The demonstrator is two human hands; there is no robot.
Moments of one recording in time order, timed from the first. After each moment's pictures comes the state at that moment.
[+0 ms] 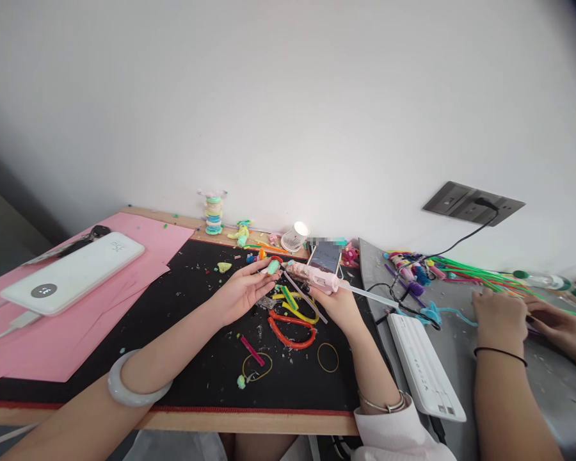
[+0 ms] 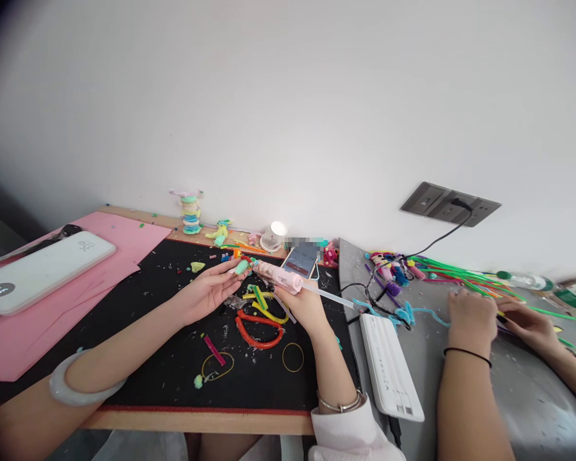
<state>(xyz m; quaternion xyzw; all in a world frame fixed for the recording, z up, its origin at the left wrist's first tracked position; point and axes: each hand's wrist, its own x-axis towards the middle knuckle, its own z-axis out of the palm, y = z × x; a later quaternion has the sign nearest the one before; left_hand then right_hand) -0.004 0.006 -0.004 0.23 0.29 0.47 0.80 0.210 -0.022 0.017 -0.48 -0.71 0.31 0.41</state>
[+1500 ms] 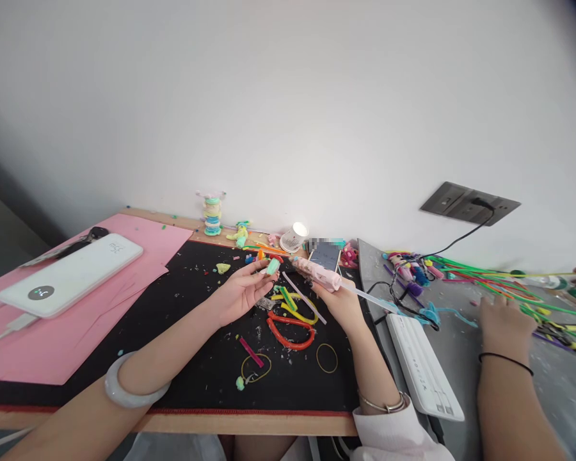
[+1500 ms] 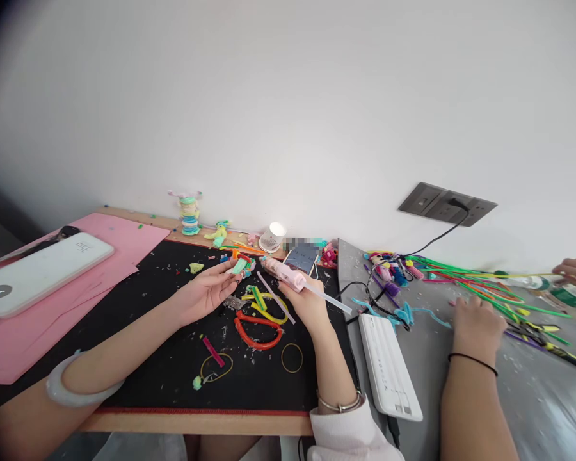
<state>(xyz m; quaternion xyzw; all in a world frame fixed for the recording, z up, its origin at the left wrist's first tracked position) -0.005 0.006 0.000 0.23 0.27 0.47 0.81 0.223 -0.016 0.006 -0.56 -0.69 0.20 0.40</state>
